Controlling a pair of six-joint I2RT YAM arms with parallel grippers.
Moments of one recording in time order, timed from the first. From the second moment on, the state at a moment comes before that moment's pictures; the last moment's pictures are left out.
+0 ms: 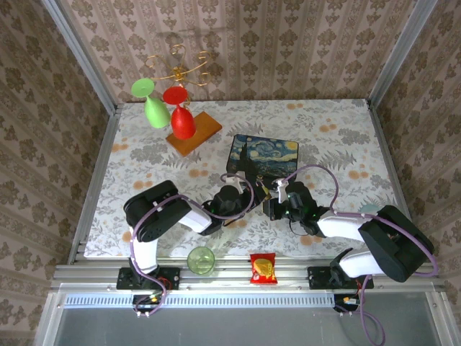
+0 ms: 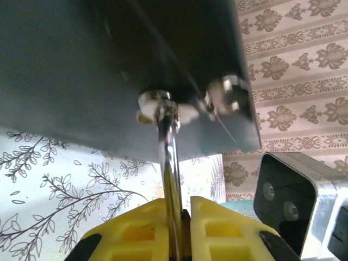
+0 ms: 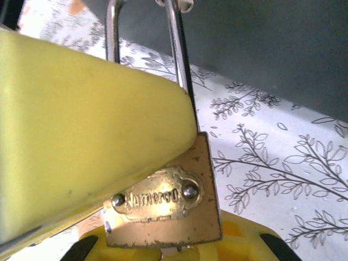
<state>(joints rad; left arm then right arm) -1.01 1.89 0.63 1.03 0.06 -1.29 0.55 1.36 0.34 0.37 -0.26 0.48</state>
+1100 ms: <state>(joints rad) -0.99 1.79 0.64 0.68 -0.01 -1.01 0.38 1.51 0.22 0.68 -0.60 0.70</state>
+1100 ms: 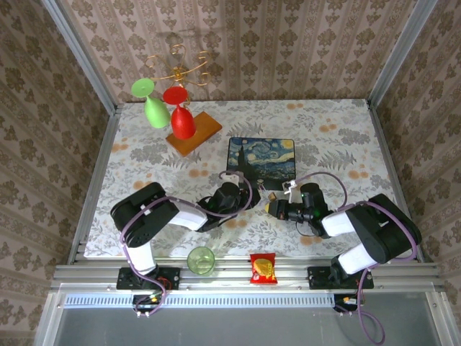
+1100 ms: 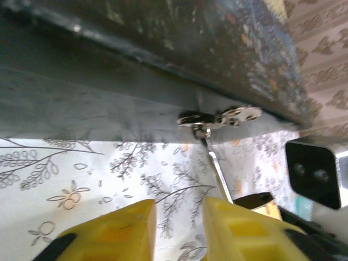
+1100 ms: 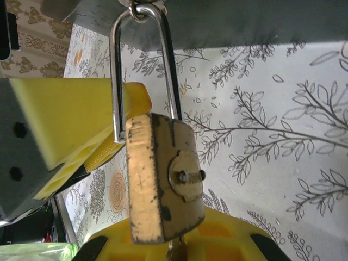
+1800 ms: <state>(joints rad) -1.05 1.75 0.65 0.72 -0.14 -0.93 0.40 1.65 0.23 0.82 -0.65 0.83</state>
